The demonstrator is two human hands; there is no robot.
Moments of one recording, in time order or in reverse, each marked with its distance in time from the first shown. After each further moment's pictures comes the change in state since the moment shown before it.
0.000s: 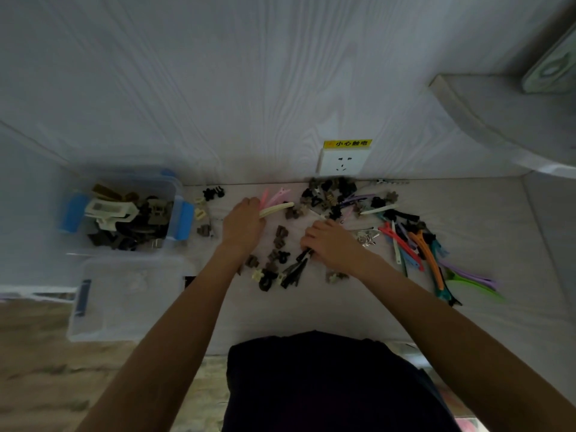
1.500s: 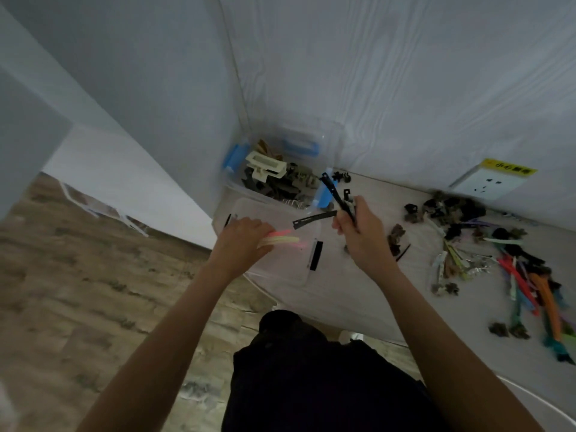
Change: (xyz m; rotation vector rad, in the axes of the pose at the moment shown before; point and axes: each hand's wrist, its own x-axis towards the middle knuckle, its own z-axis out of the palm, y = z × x) left_hand -0.175 -0.193 -0.074 0.068 0.131 0.104; right_hand 0.090 -0.190 -0.080 0.973 0.342 0.375
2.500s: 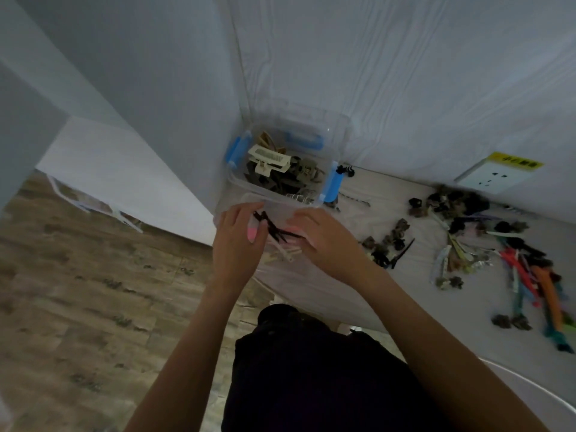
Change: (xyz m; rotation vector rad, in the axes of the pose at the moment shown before) left_hand -0.019 0.016 -0.007 -0.369 0.448 -0.364; right_hand -0.003 -0.015 0.048 -0.478 -0.313 -0.400
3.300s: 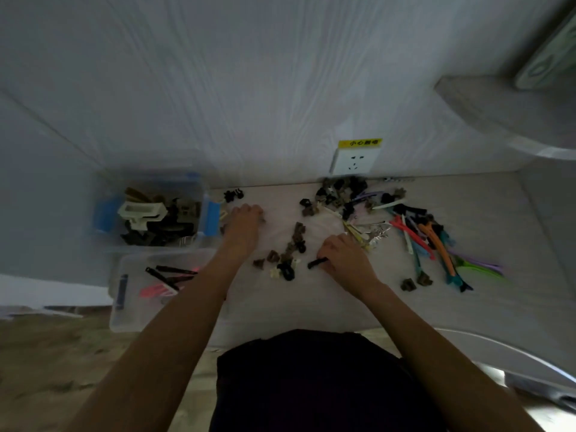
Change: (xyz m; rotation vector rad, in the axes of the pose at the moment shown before) left_hand 0.075 0.119 0.185 0.427 -0.630 0.237; right_hand -0.149 0.175 -0.028 -0.243 0.099 0.408
